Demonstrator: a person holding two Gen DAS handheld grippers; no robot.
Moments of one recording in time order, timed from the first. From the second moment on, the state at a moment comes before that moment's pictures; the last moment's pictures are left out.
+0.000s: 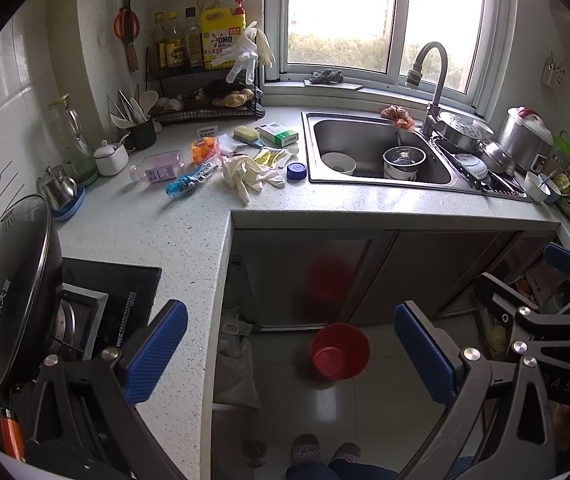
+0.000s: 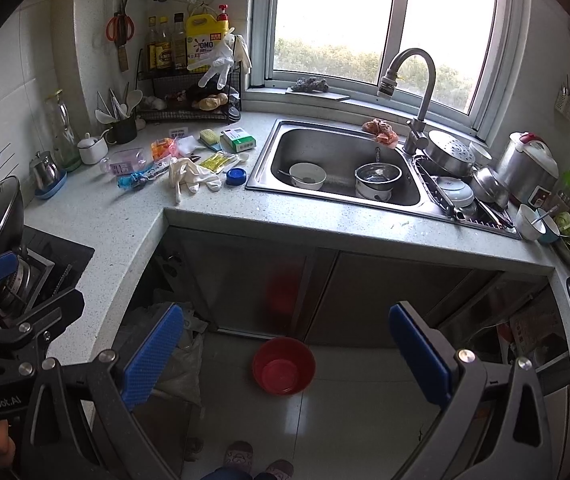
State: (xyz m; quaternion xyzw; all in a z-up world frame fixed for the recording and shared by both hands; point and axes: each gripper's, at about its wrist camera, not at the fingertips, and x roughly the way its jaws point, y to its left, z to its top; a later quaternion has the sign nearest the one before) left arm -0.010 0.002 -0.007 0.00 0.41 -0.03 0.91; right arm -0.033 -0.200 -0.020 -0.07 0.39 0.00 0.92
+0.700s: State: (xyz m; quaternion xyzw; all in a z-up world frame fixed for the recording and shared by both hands) left arm -0.015 0.003 -0.010 -0.01 0.41 -0.03 0.91; right arm -0.039 -0.202 -0.022 -0.07 0.39 0.00 0.92
